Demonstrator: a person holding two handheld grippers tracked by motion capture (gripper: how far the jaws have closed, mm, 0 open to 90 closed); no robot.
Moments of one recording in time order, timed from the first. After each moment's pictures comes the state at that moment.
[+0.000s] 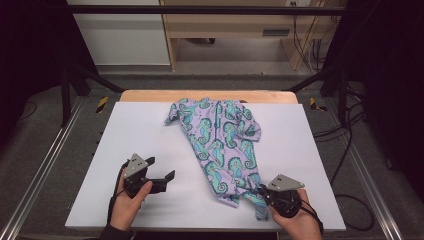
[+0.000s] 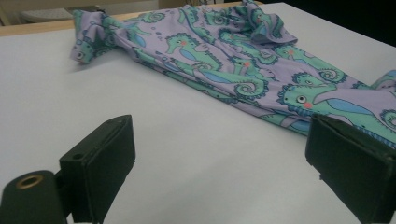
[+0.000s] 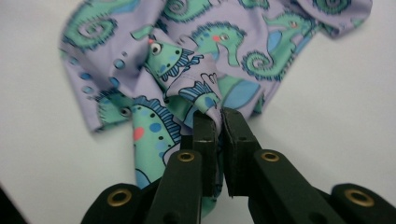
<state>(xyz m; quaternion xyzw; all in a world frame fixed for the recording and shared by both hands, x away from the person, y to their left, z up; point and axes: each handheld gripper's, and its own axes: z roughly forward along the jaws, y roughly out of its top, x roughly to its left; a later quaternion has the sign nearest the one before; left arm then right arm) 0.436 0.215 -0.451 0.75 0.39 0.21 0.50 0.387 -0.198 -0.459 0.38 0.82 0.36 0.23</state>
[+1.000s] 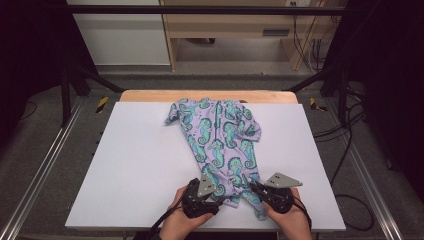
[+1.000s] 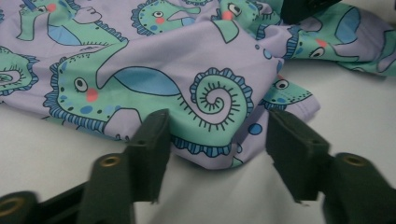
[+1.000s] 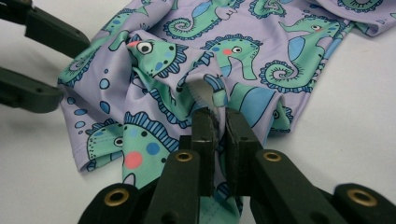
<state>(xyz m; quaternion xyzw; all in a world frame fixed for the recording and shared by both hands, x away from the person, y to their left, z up) 0.406 0.067 -0.479 0.87 0.28 0.15 0.38 0.405 -0.194 -0.488 0.39 0.79 0.43 0.19</state>
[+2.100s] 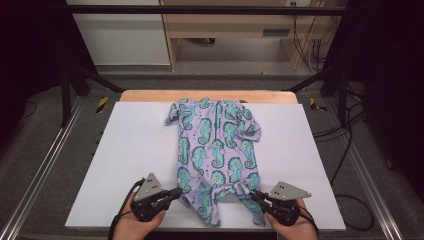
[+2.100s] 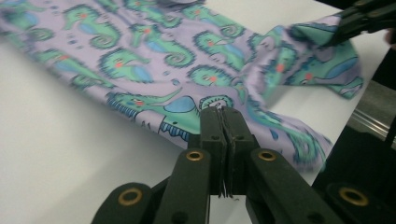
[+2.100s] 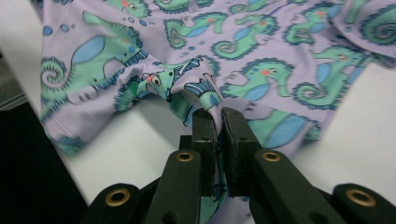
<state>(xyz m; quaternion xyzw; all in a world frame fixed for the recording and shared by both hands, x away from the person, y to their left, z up) 0.372 0.196 -0.424 0.82 0.33 0.15 0.45 0.365 -0.190 -0.459 0.34 0.80 0.46 0.18</state>
